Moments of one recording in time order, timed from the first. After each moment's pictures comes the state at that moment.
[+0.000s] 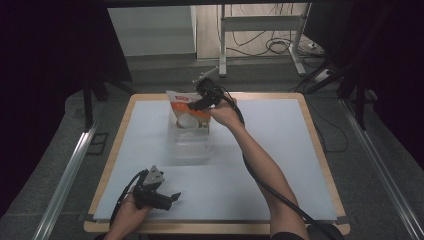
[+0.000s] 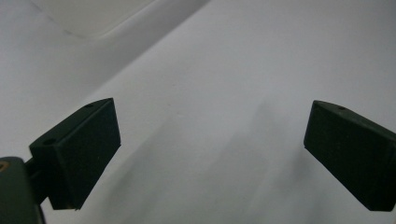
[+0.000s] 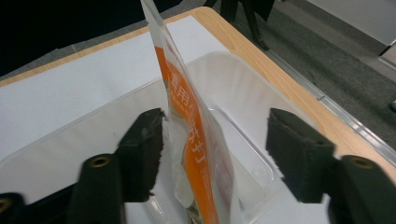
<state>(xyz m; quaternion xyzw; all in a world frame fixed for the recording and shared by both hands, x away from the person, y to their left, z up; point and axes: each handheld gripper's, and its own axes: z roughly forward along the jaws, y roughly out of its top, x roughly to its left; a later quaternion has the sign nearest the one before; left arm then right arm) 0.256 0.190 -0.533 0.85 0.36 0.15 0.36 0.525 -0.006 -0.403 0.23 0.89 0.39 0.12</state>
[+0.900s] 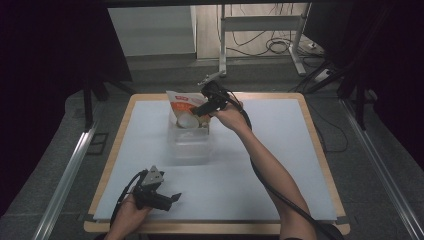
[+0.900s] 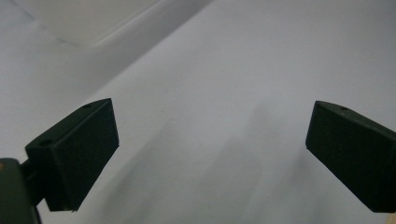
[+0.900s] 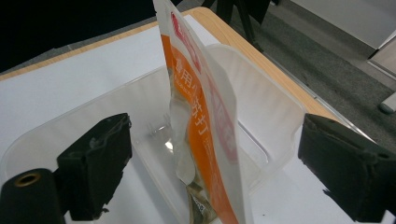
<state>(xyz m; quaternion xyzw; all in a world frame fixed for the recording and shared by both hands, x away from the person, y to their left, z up) 0.255 0.190 -0.533 0.84 0.35 0.14 0.38 0.508 -0.024 -0.398 0.23 0.88 0.39 0.13</state>
